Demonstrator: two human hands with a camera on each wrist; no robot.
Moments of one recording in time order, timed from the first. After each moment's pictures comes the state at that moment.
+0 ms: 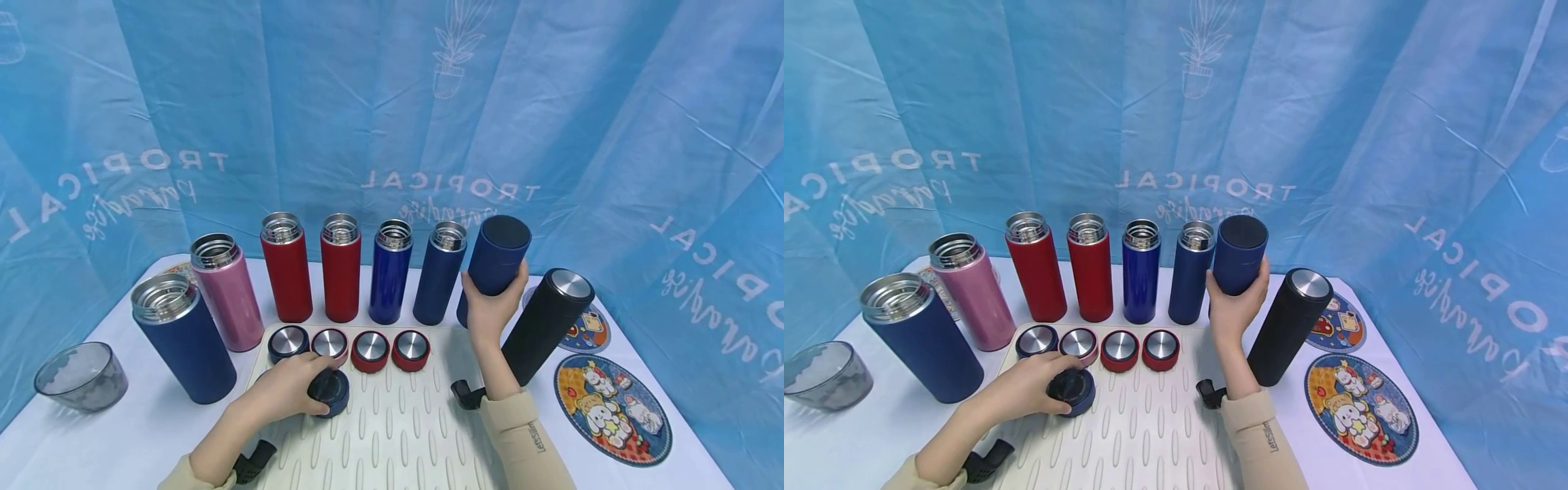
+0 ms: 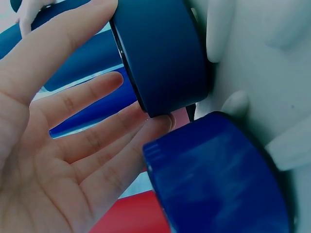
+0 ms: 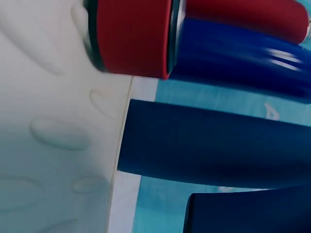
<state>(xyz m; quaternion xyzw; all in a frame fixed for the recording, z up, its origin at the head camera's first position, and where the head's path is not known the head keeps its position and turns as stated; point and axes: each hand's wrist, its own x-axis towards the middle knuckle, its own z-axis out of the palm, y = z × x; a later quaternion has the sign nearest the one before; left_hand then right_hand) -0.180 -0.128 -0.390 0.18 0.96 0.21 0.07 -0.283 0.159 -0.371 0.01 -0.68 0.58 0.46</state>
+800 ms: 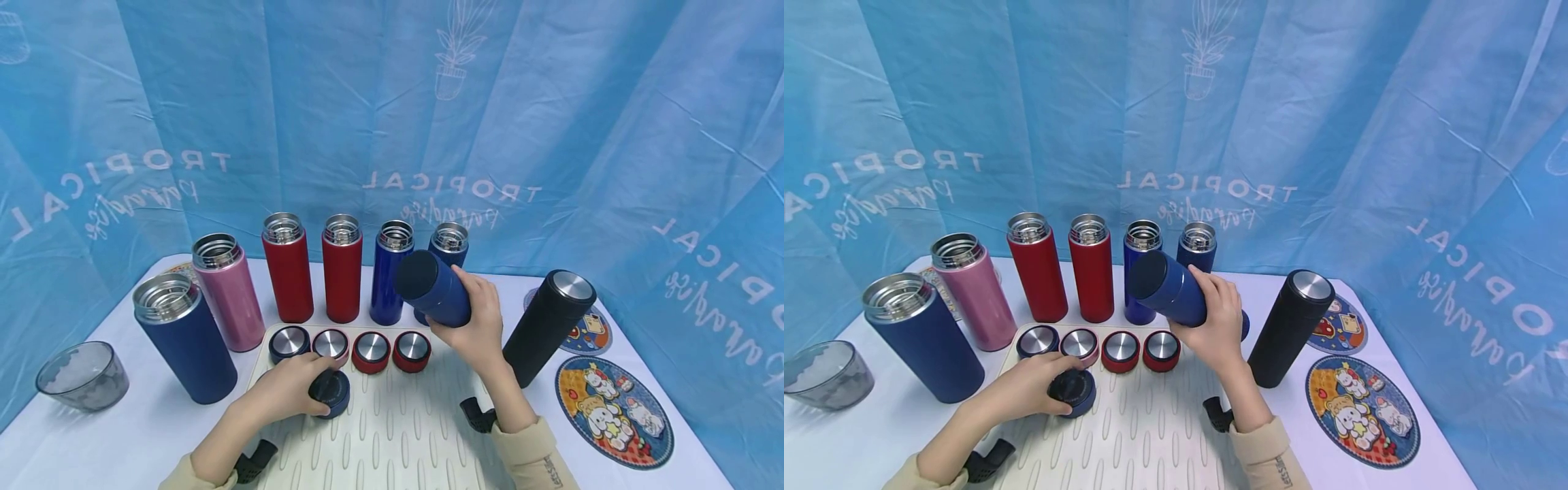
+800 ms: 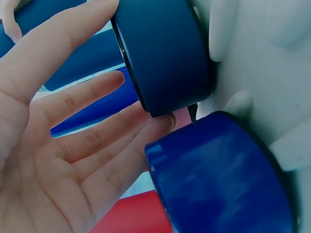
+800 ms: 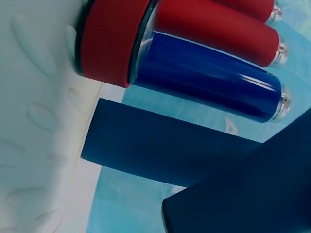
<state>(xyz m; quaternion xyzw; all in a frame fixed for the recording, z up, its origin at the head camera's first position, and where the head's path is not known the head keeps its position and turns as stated) -0.182 -0.126 -0.393 0.17 0.96 0.21 0.07 -0.241 0.155 -0.360 0.26 -0.80 0.37 0.40</state>
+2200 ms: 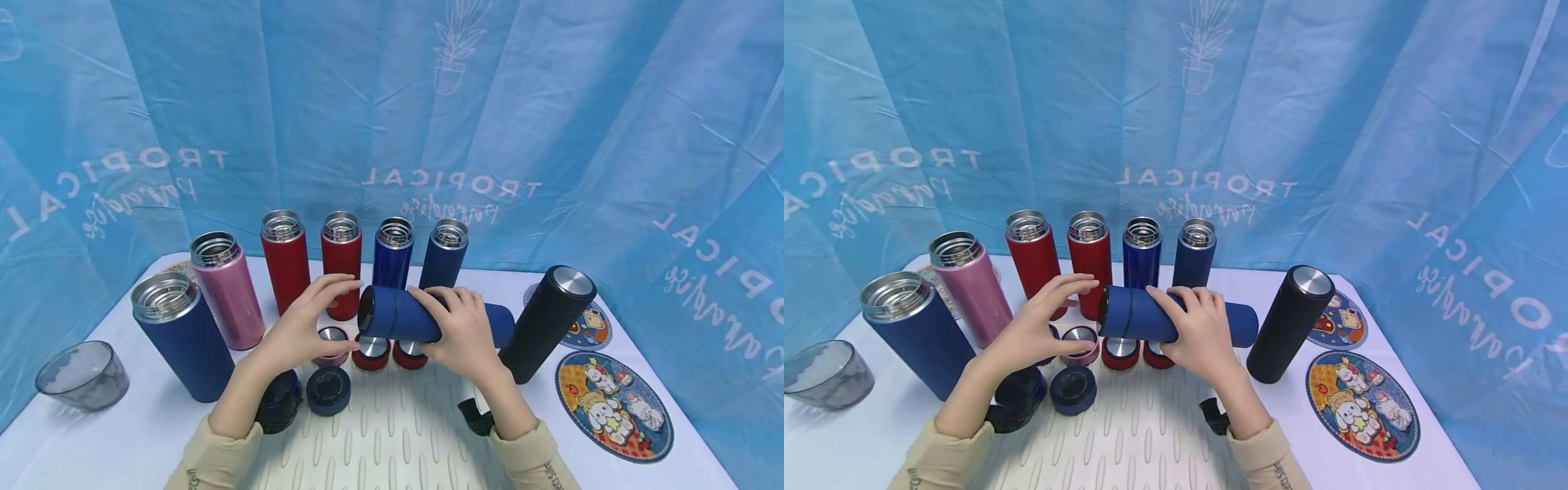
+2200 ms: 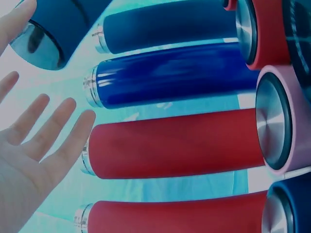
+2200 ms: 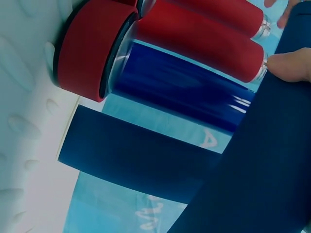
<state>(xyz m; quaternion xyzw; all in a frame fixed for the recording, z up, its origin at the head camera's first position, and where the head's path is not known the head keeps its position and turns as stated) -0.207 -0.121 -0.335 0.29 0.87 0.38 -0.13 -0.223 0.144 -0.349 0.31 -0.89 0.12 0.32</state>
